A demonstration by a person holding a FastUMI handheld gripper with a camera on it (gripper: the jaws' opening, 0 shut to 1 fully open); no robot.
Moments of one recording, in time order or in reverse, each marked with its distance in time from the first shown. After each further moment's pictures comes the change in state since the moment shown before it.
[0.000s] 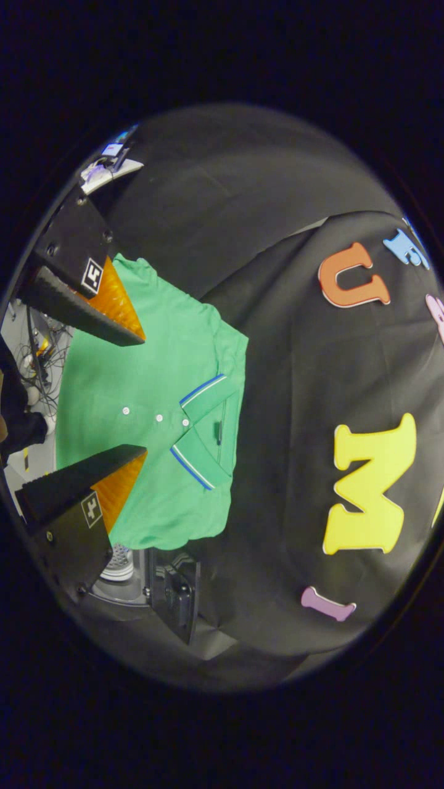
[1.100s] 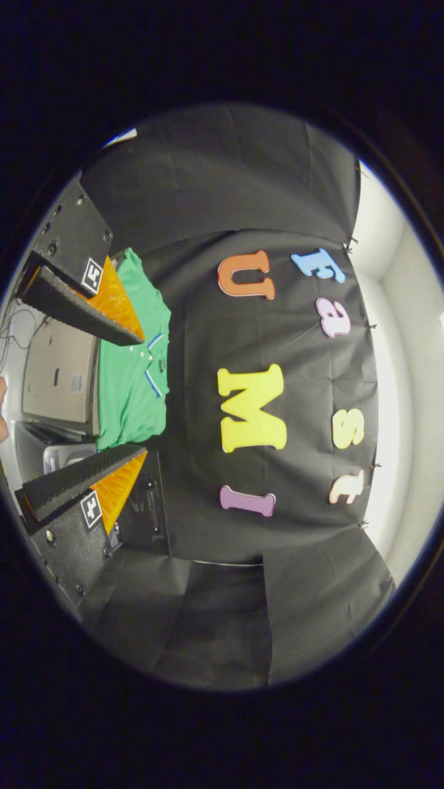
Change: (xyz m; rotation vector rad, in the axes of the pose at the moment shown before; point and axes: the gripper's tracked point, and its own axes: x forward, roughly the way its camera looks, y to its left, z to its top) arm -0.189 -0.064 -0.126 0.044 -0.764 -0.138
